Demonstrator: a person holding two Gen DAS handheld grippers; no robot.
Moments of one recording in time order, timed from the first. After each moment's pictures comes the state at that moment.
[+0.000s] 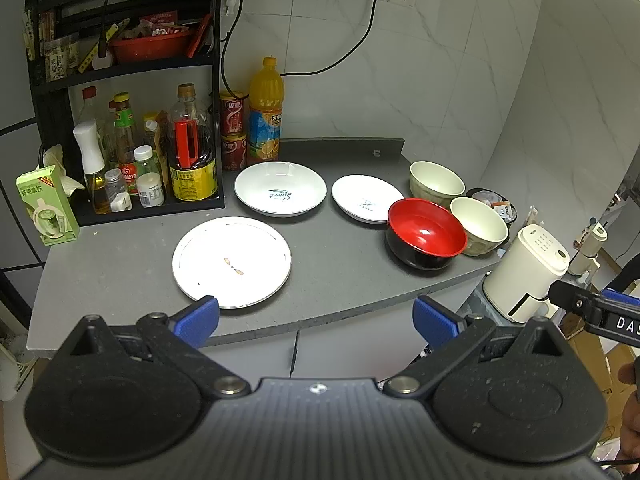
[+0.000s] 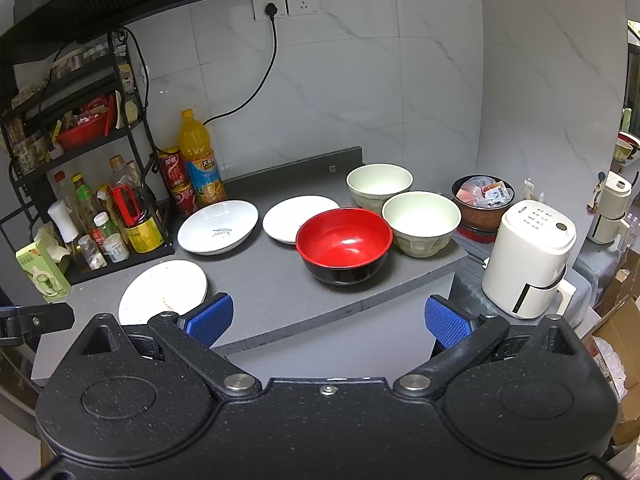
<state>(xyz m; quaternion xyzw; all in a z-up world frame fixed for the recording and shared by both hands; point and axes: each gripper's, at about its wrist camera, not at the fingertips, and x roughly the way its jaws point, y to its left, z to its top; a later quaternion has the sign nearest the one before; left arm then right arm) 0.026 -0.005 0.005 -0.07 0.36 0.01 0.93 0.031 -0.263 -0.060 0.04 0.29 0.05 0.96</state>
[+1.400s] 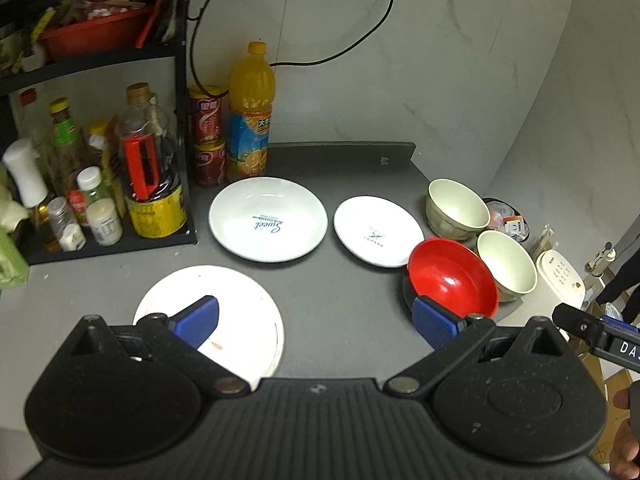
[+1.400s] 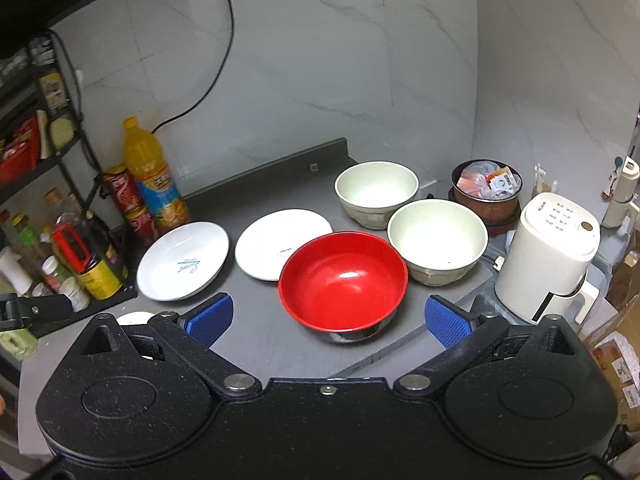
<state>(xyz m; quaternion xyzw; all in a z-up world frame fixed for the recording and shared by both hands) 0.199 0.025 -0.008 -0.08 0.39 -0.01 0.92 0.177 -0.240 -0.068 0.07 0.32 0.01 0.94</state>
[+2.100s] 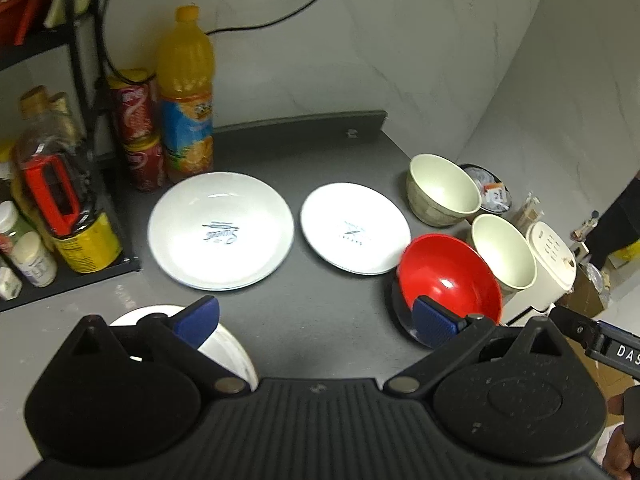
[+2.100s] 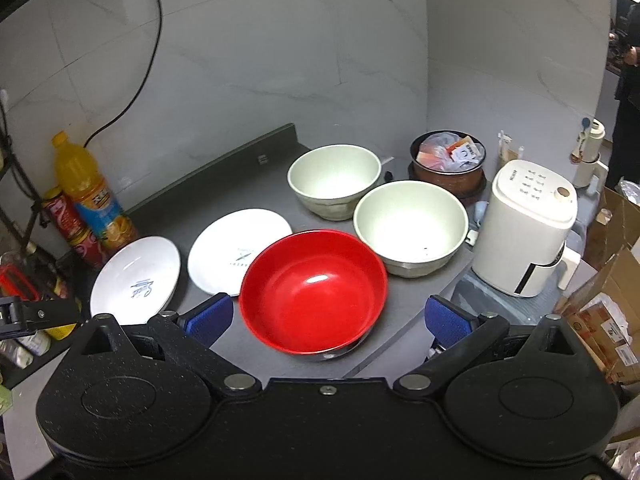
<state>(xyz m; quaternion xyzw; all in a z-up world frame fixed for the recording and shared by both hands) 0.303 0.021 -0.039 -0.06 0.44 -0.10 0.89 0.224 -0.239 -0.086 0.11 0.35 -0.08 0.93</state>
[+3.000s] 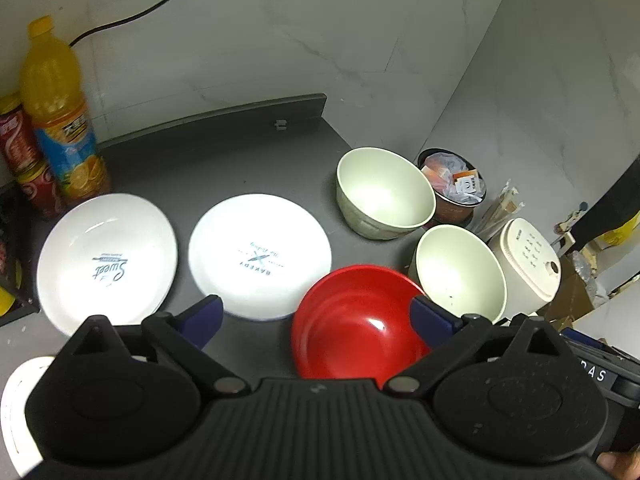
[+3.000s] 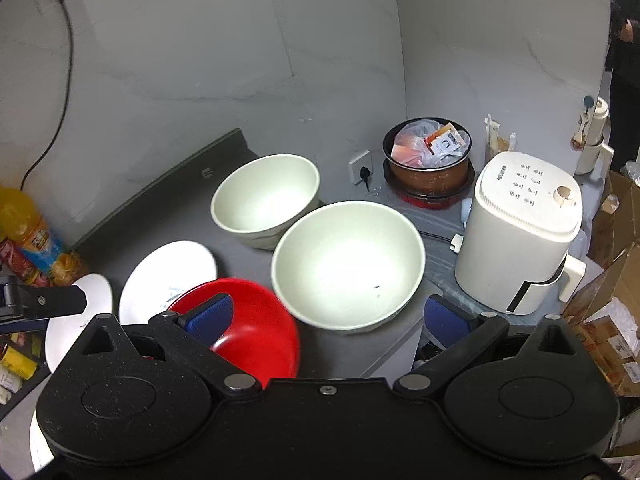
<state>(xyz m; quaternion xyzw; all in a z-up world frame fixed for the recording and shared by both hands) 0.393 -0.107 -0.060 -0.05 0.47 -0.12 0.87 0.301 -0.348 -0.121 0.14 0.37 -0.08 0.91</state>
